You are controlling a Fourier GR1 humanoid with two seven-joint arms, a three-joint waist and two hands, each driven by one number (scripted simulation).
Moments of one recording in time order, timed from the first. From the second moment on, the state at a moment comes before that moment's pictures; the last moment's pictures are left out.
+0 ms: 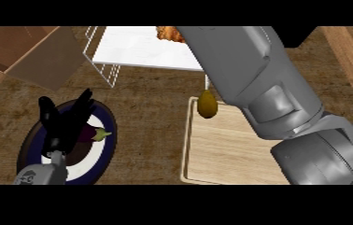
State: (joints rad) left arm -0.09 0.24 -0.01 -1.37 0.20 0.04 0.29; right arm -1.70 -0.01 -0.10 -0.42 0.51 -0.66 0.59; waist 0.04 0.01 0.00
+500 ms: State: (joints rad) left arm -0.07 0.24 0.00 -1.38 0.19 0.05 0.29; right arm -1.70 -0.11 -0.15 -0.45 0.54 -0.82 0.62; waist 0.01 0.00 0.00
